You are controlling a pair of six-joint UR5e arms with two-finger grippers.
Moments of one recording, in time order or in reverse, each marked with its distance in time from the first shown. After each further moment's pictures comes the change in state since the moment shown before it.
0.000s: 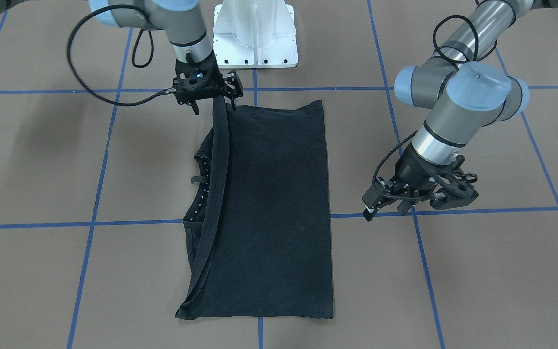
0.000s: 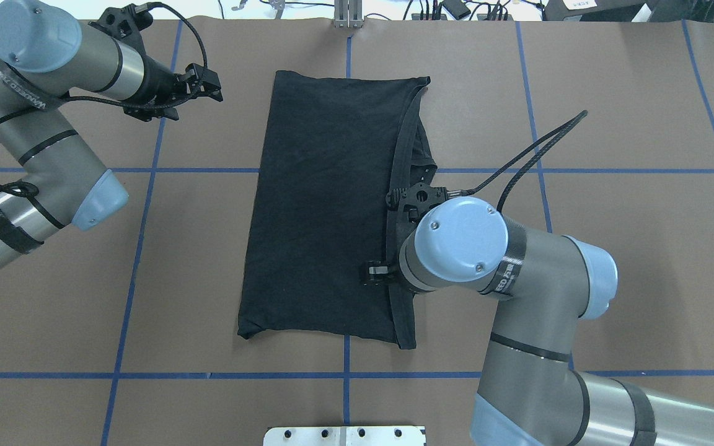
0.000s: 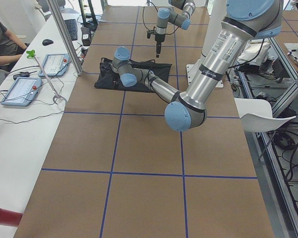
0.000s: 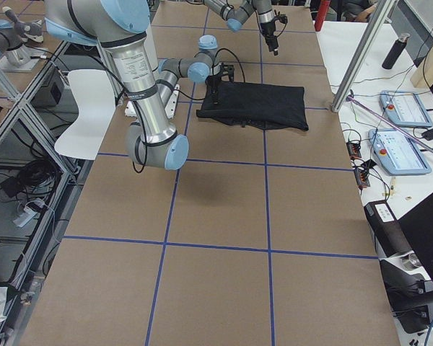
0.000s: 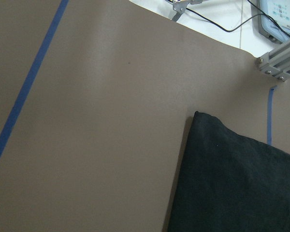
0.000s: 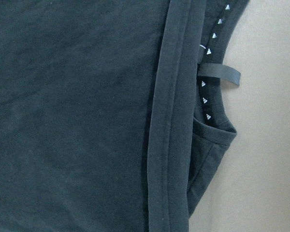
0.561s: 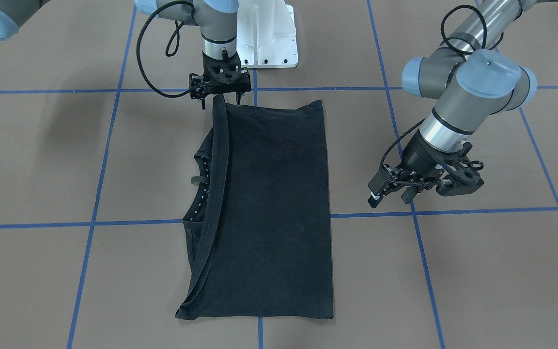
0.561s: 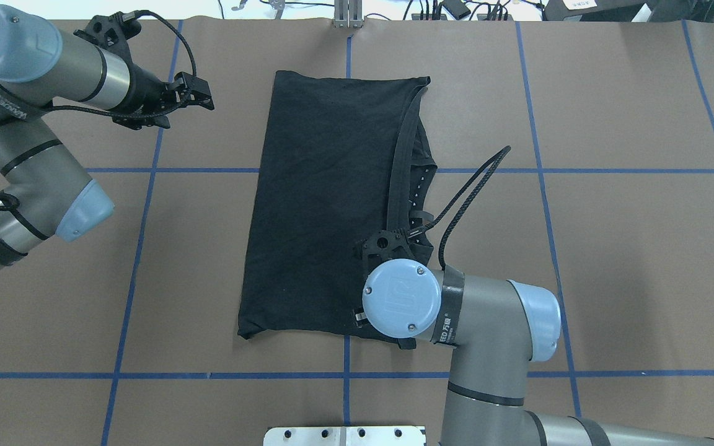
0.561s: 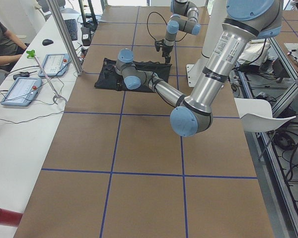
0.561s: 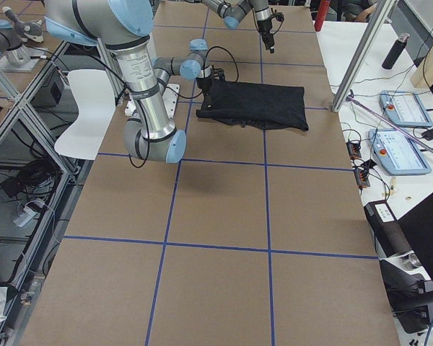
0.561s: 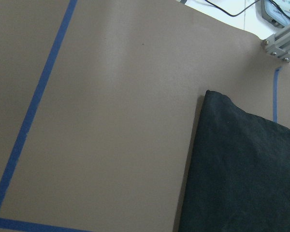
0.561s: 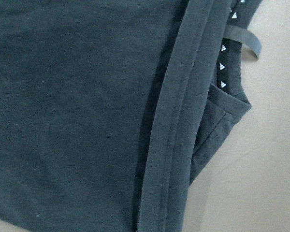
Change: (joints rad) left arm 0.001 0.042 -0.049 0.001 -0.009 0.002; right arm -0.093 0.058 -0.085 -0.104 -0.100 -0.116
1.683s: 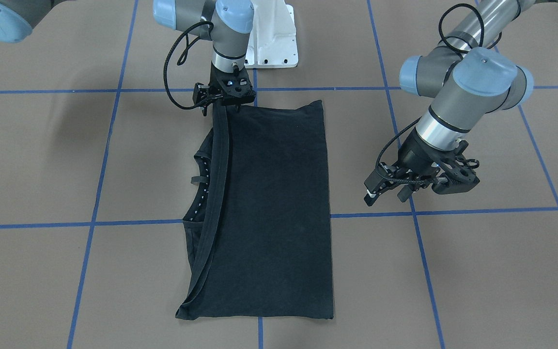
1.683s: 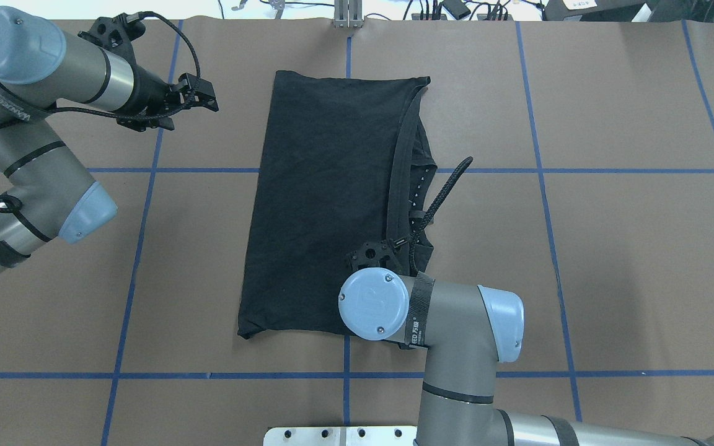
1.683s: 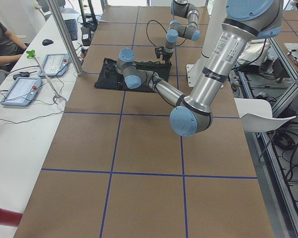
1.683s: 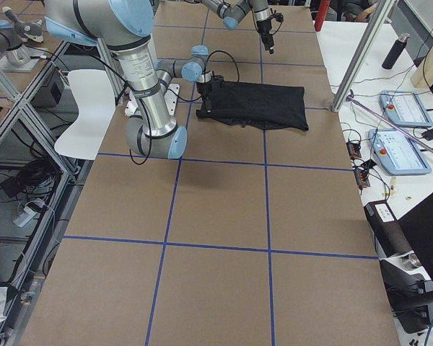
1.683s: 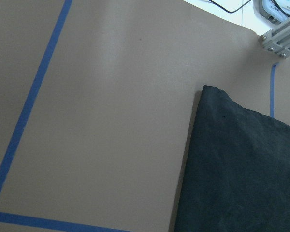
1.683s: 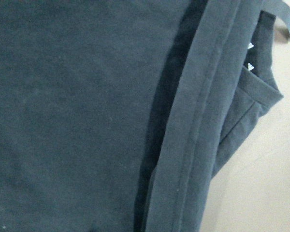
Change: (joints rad) left arm 0.008 -0.006 -0.005 -0.001 0.000 -0.011; right arm -0.013 0.032 -0.090 -0.045 -0.005 -0.035
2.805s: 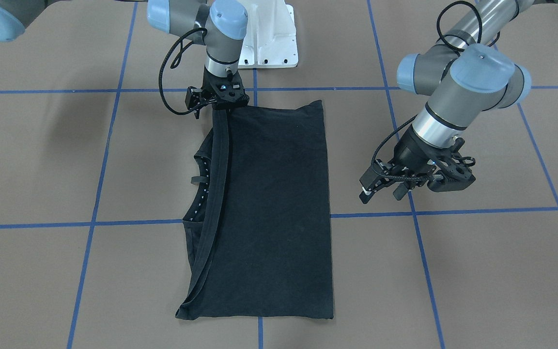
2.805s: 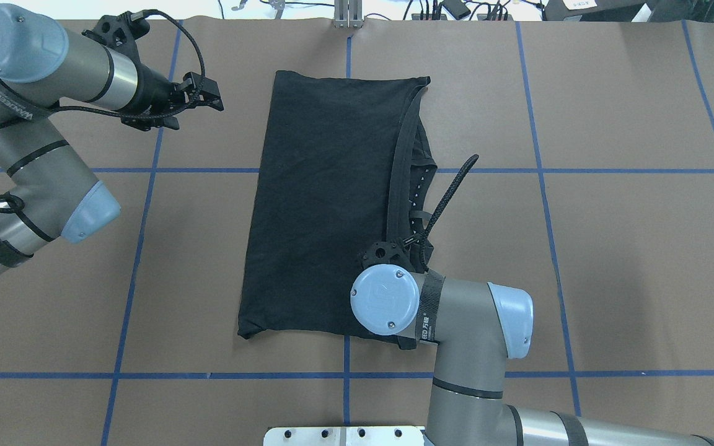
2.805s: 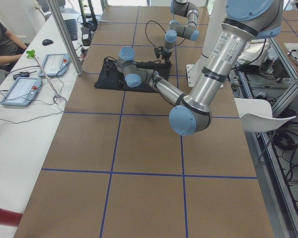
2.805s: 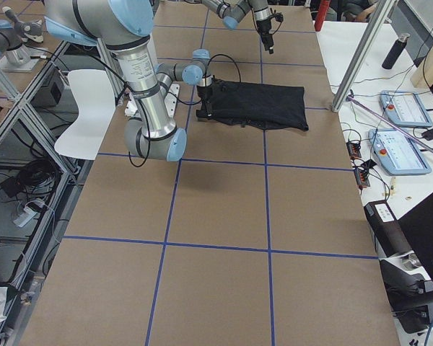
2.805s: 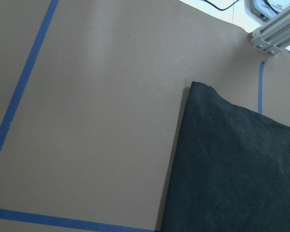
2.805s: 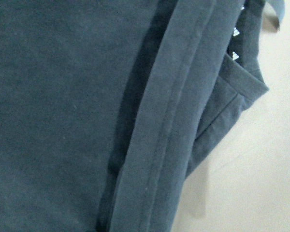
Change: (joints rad) left arm 0.003 -0.008 -0.007 0.002 -0.006 -0.003; right arm 0.012 -0.028 0.003 -0.009 0.011 -0.040
